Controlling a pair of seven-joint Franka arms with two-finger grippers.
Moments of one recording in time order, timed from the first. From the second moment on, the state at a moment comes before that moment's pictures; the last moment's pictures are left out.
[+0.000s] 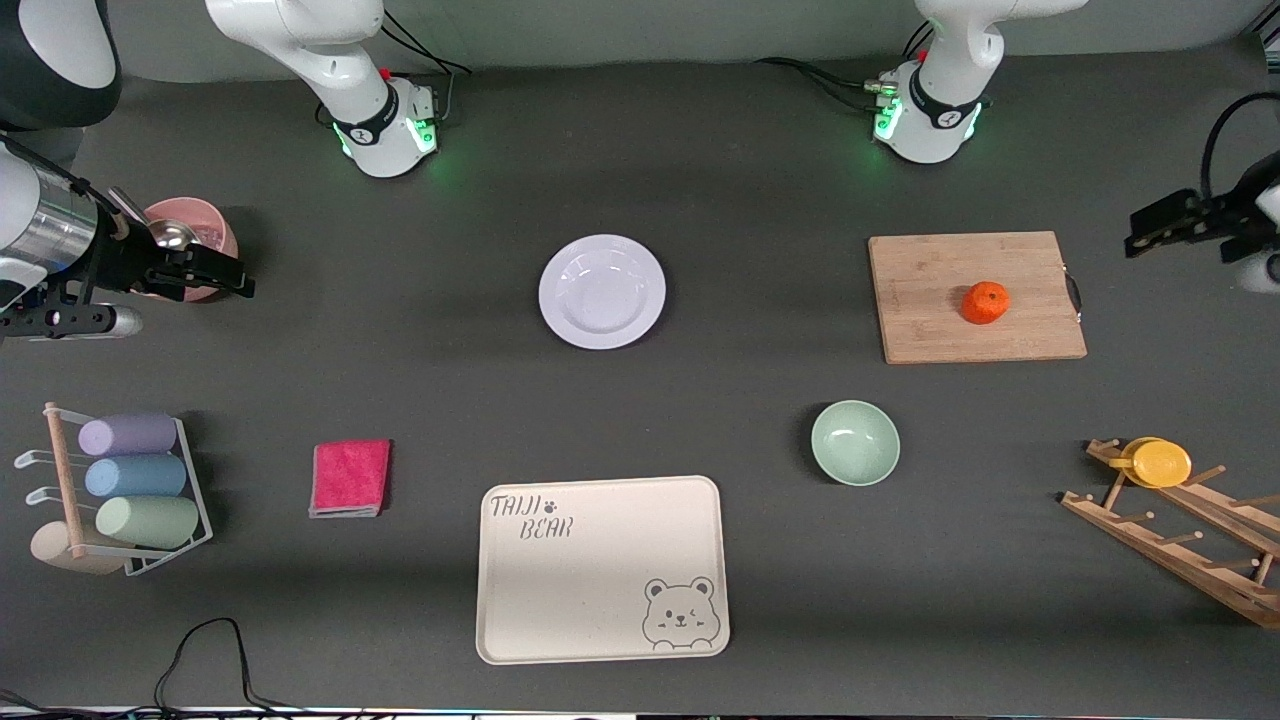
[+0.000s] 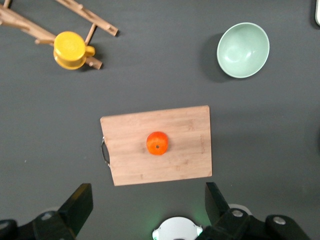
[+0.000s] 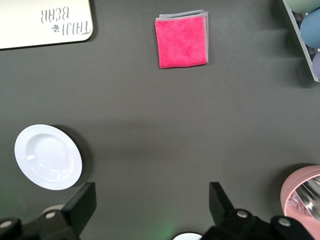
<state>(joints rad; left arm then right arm) 0.05 -0.06 0.00 -1.61 0.01 1.43 0.12 -0.03 -0.05 0.02 -1.78 0.11 1.60 0.03</state>
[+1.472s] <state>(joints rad) 0.09 -0.44 0.02 -2.48 0.03 1.95 0.12 -0.05 0.21 -0.04 -1.55 0.11 1.61 0.03</state>
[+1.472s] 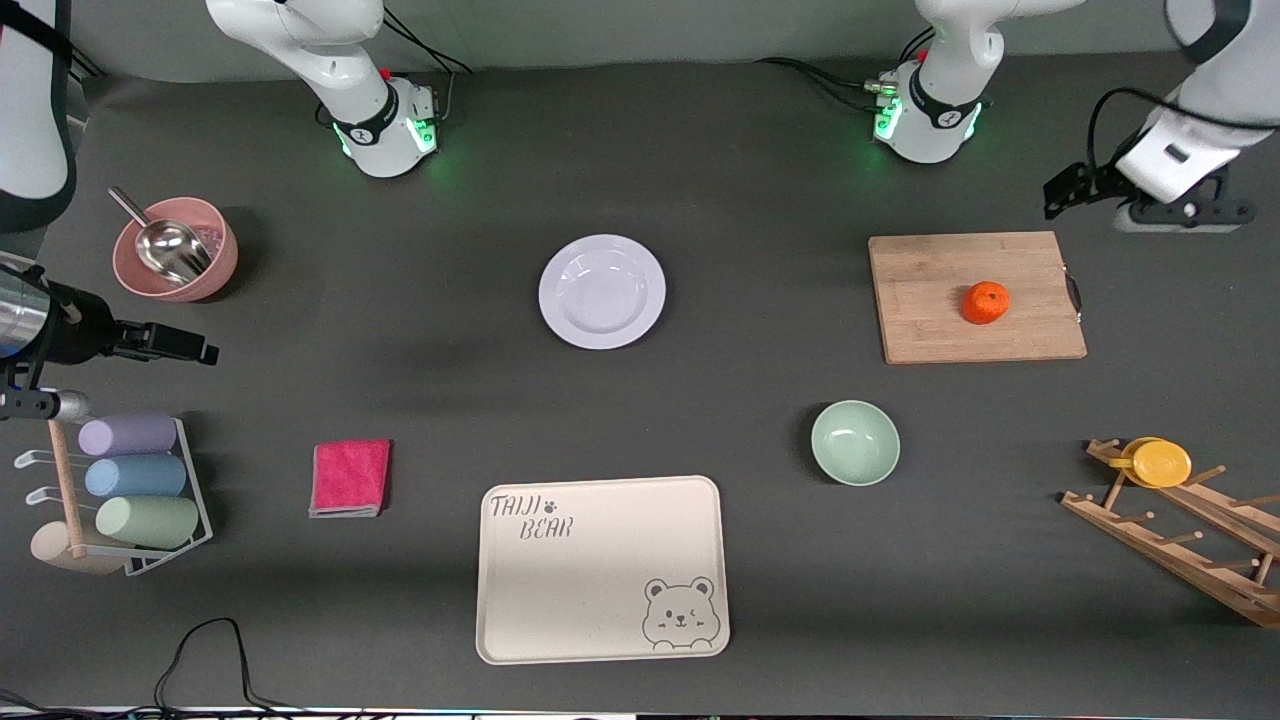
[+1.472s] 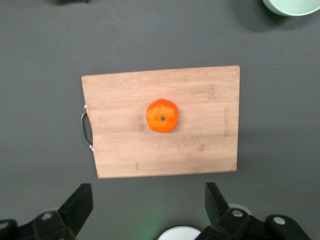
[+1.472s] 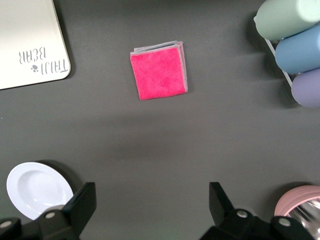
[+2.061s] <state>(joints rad) 0.09 -0.28 0.02 -2.70 0.04 2.35 0.12 -0.04 0.35 -0.03 -1.47 0.11 1.62 0.03</state>
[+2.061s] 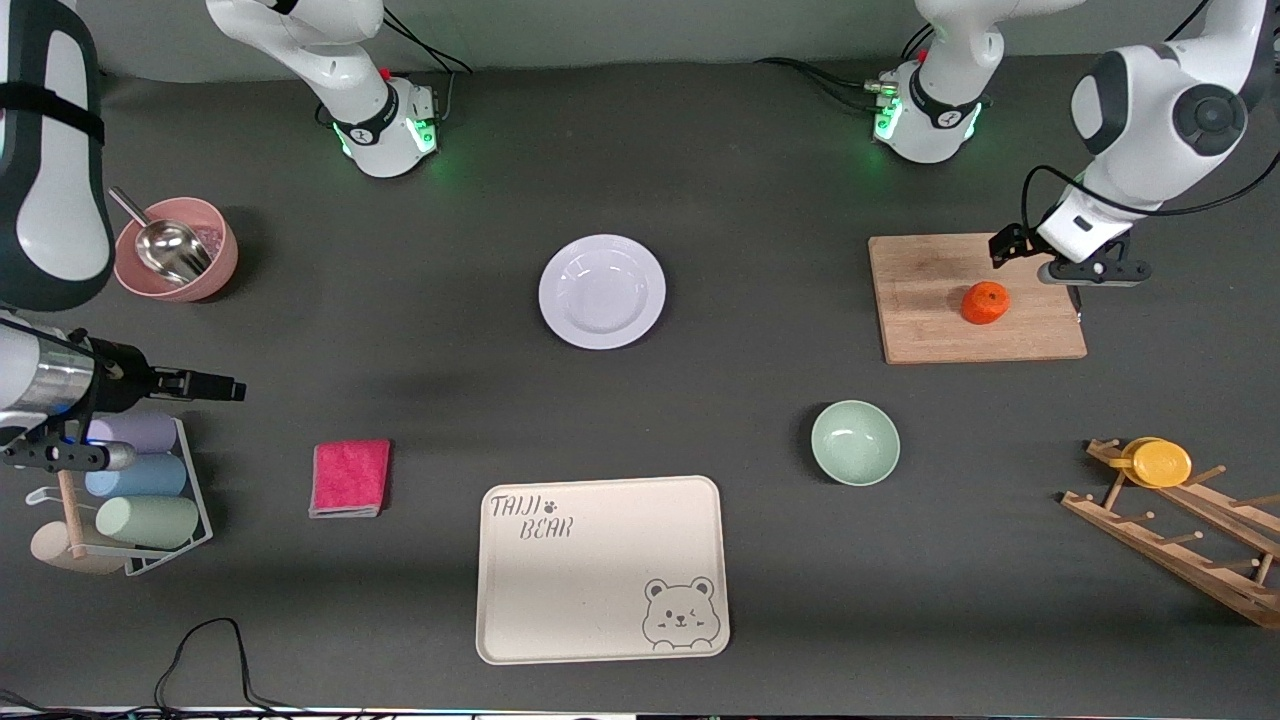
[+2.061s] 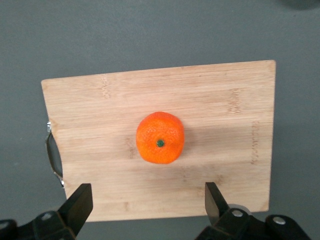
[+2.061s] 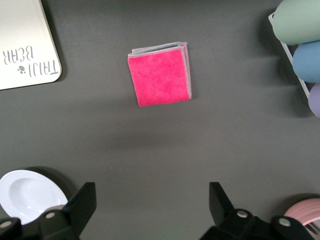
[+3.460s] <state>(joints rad) 0.09 0.05 0.01 -2.74 0.07 2.74 0.12 0.06 0.44 0.04 -1.33 0.00 1.65 0.03</state>
